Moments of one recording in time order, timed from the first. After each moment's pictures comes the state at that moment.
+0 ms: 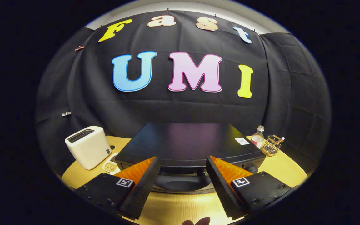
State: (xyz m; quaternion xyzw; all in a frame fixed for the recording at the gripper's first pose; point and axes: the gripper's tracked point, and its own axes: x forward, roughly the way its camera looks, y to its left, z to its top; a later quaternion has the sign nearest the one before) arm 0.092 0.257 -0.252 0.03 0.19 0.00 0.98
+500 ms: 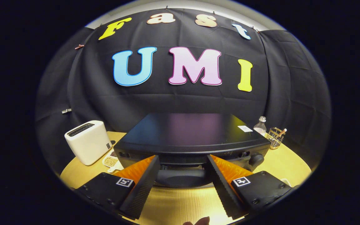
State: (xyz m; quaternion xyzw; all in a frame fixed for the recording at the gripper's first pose) arm 0.065 0.259 -0.267 0.04 0.20 0.00 0.98
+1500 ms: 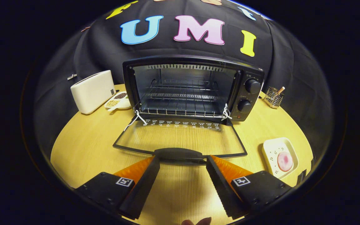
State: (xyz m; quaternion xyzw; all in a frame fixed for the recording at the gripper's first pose) arm -0.074 0.253 -0.375 0.02 0.37 0.04 0.93
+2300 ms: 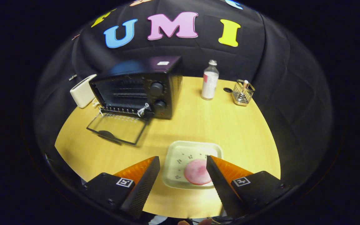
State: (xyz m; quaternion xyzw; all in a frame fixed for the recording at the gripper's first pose) arm -0.086 -0.031 -0.354 0.01 0.46 0.08 0.88
